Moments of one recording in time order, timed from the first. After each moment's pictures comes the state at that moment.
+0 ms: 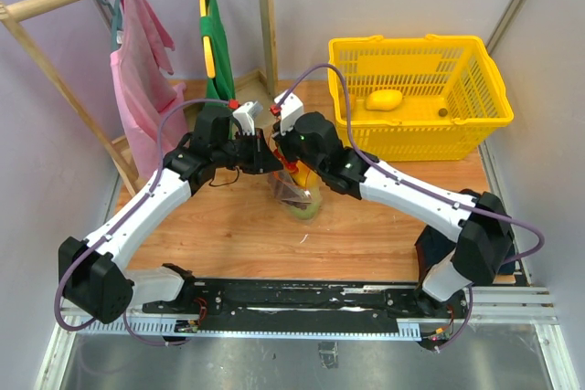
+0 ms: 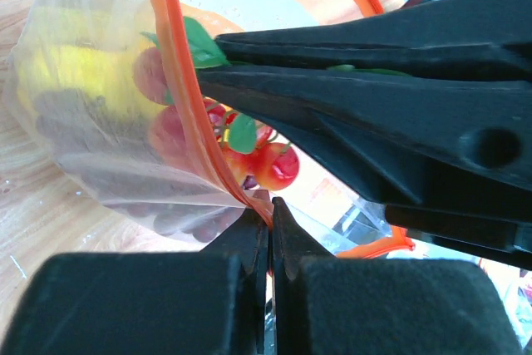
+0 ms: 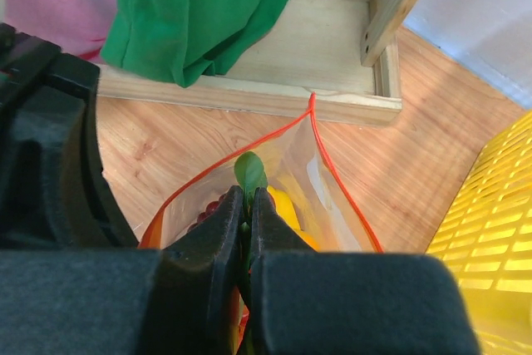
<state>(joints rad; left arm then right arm) -0.46 1.23 1.05 -0.37 0.49 -0.46 0.93 1.55 1.33 -0.07 0.25 -0.03</state>
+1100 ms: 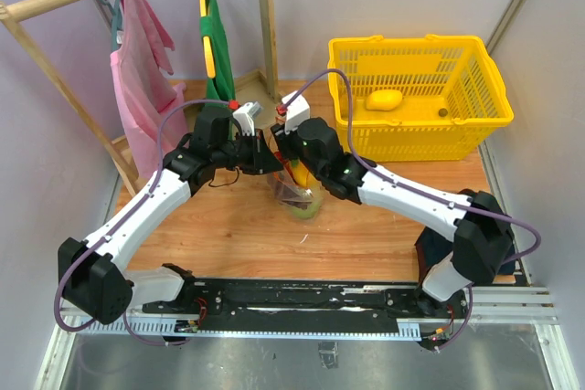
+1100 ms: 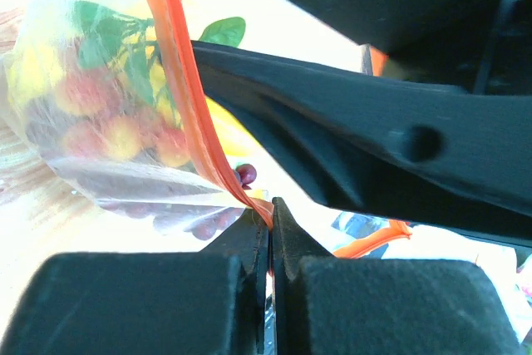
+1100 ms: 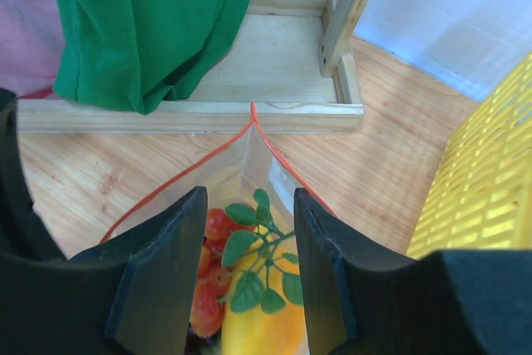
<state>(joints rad) -0.46 1.23 1.05 -0.37 0.50 -0.46 0.93 1.59 1.24 0.12 0.39 -0.01</state>
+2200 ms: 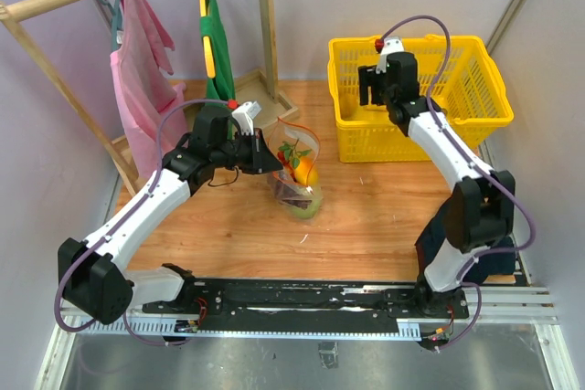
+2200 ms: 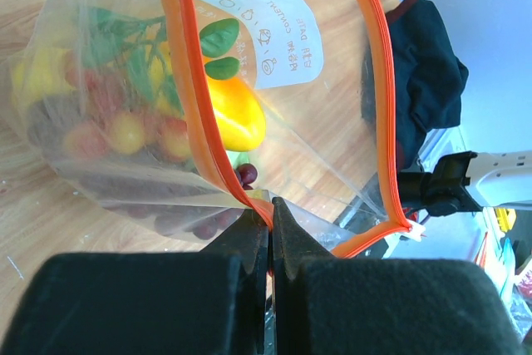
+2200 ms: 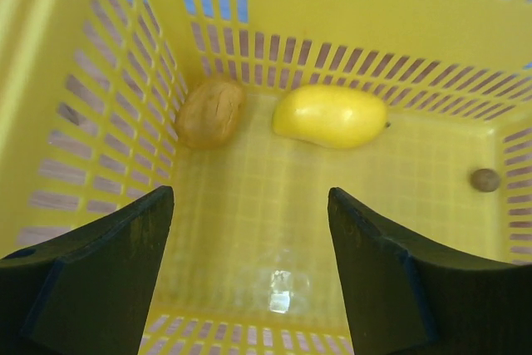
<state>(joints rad) -0.45 1.23 1.05 -0.36 0.51 -0.46 0.29 1.67 1.49 -0.20 0.14 -0.05</state>
